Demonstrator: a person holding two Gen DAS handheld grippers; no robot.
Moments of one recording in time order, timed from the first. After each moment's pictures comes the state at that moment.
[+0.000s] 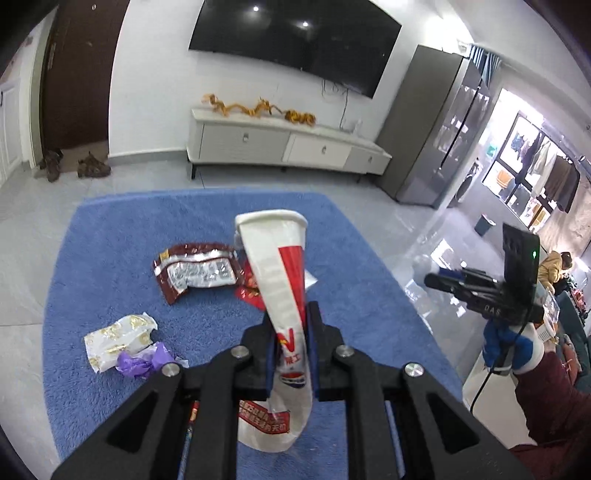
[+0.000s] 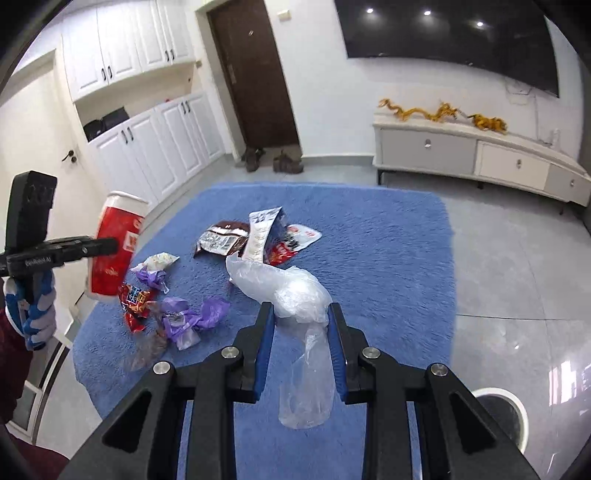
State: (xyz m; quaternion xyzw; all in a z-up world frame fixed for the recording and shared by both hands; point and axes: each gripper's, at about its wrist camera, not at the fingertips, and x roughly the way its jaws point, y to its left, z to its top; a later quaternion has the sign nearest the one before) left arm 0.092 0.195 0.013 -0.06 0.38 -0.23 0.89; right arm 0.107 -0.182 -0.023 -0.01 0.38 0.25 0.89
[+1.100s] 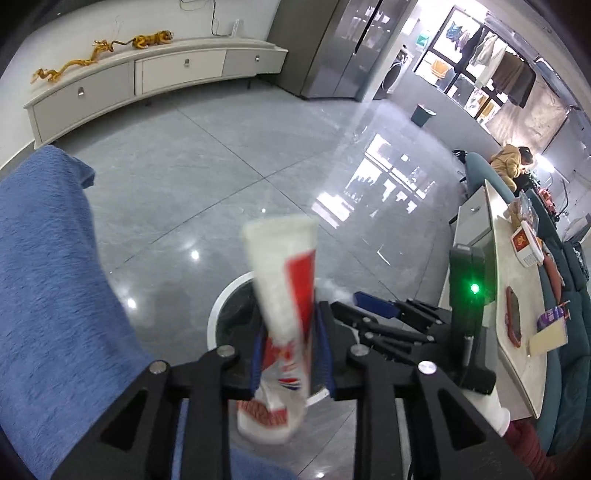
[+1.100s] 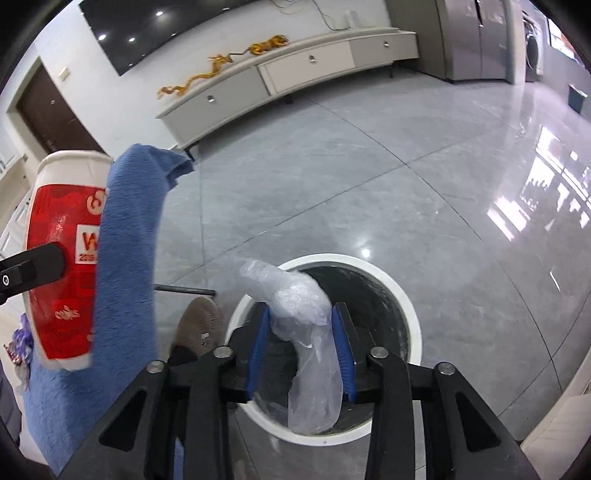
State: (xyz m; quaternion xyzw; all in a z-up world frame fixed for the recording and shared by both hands) left arm 0.161 -0.278 -0.100 0.06 0.50 -0.38 0.78; right arm 0.092 -0.487 -0.189 0.18 0.47 -0.05 0.86
